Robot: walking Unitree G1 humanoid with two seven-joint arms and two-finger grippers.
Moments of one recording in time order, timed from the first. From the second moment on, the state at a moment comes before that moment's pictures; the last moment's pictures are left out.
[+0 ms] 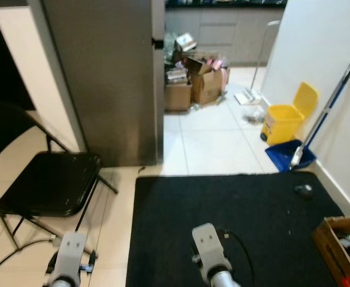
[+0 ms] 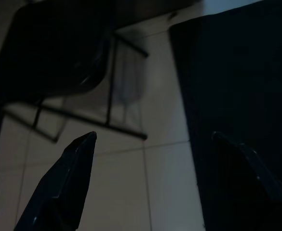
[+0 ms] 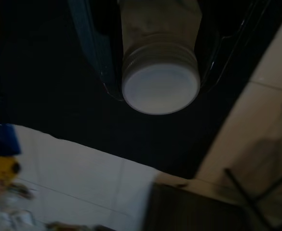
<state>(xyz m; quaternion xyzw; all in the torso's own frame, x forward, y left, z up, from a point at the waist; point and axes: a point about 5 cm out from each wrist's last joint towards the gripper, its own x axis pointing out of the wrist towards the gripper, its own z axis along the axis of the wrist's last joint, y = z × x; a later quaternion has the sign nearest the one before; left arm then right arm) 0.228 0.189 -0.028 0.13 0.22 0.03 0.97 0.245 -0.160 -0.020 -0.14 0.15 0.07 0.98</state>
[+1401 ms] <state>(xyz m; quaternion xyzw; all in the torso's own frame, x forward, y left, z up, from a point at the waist) 0.228 0.186 -0.028 0.13 0.22 0.03 0.97 0.247 -0.157 -0.020 -0.14 0.14 0.07 0.98</state>
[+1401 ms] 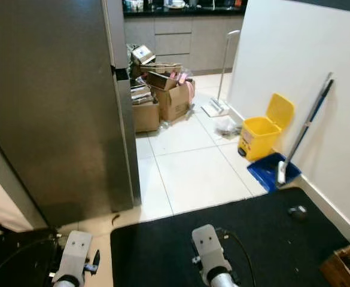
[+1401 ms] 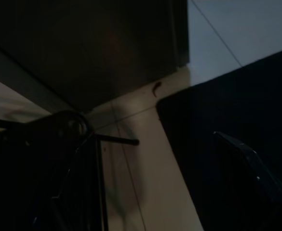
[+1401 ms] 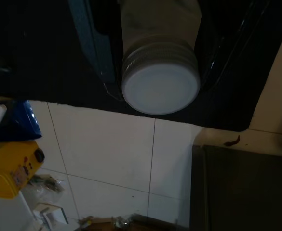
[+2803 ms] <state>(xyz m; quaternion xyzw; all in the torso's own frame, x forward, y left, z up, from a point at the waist) 0.231 0.184 -0.028 0.13 0.22 0.03 0.97 0.245 -0.153 -0.022 -0.14 0.15 0.08 0.98</state>
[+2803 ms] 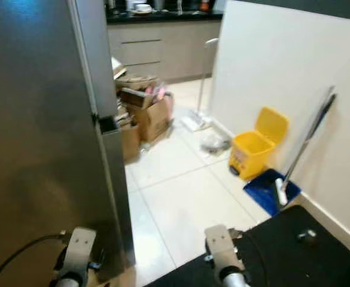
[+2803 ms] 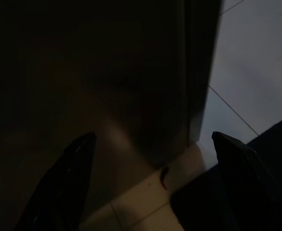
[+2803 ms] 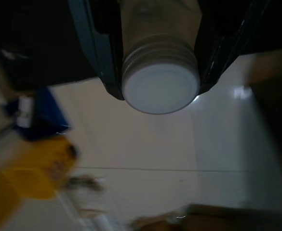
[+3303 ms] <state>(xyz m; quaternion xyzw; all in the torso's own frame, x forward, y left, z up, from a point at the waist) 0.230 0.182 -0.028 0.13 0.22 0.03 0.97 0.248 -0.156 -0.019 -0.15 0.14 0.08 0.98</state>
